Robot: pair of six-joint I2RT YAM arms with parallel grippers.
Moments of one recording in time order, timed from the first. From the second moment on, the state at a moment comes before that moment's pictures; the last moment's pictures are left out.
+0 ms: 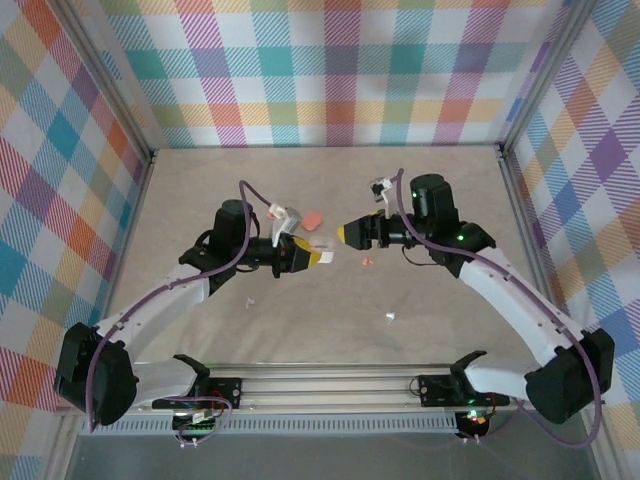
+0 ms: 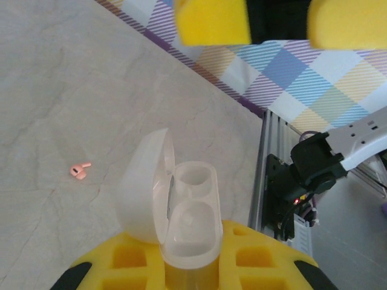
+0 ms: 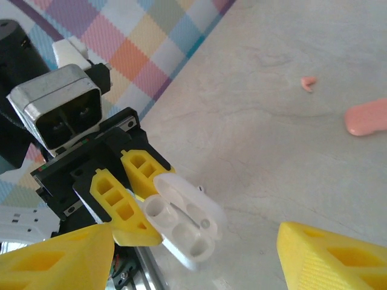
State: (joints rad) left arm -0.48 1.22 0.84 -0.12 0.85 -0.11; right arm 0.51 1.19 1.09 -0.41 -0.62 0.36
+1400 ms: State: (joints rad) left arm -0.47 1.17 0.77 -0.11 0.91 0.03; right arm 0.54 1.27 0.62 -0.71 -0.19 0.67
